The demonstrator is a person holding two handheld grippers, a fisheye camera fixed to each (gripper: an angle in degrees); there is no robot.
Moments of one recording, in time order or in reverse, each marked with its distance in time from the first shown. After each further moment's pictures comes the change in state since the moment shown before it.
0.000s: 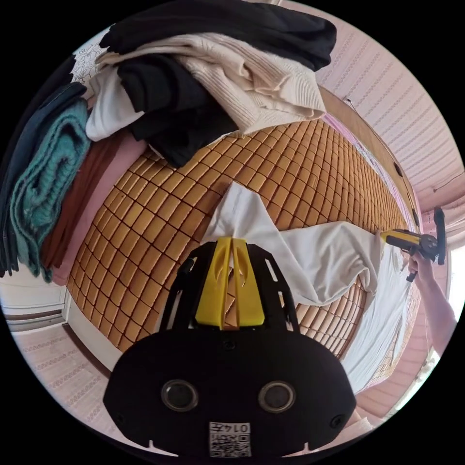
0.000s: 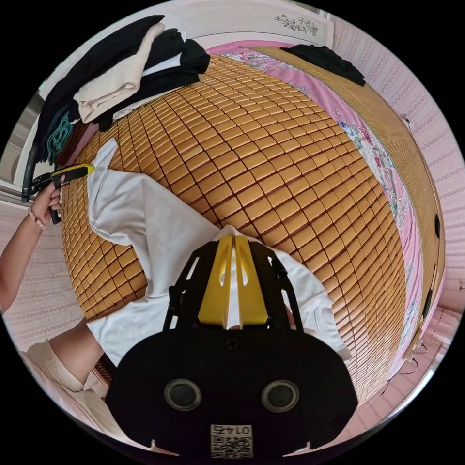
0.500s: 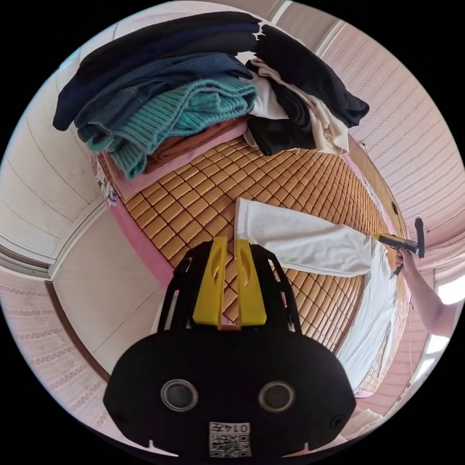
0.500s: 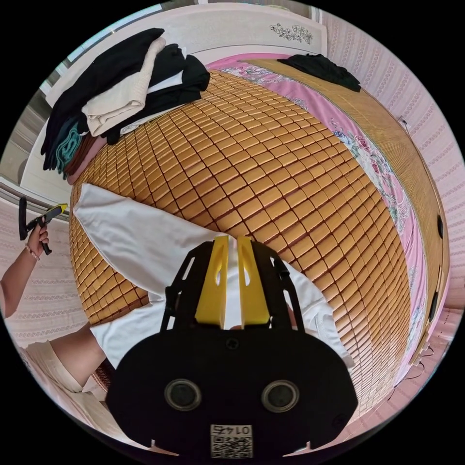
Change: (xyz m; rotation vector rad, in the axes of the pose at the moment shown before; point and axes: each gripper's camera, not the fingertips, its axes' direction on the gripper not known) left arm -0.116 0.093 -0.060 0.110 0.051 -0.194; right arm -0.007 0.006 -0.004 0.068 -0.042 -0.009
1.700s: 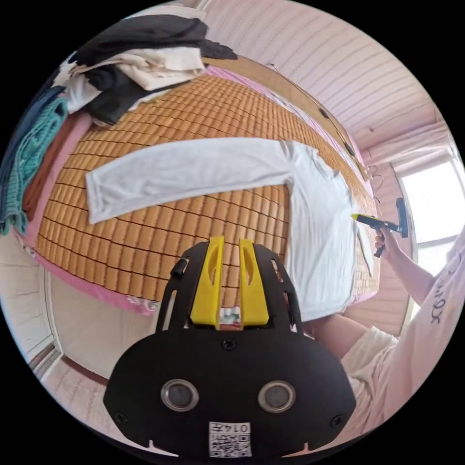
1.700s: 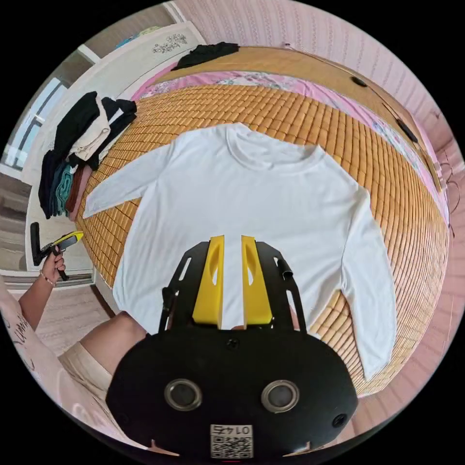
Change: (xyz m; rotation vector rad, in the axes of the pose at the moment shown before) left arm 0.234 0.048 0.043 -0.409 0.336 0.549; right arm 0.016 0.353 -0.083 -0.071 -0.024 0.609
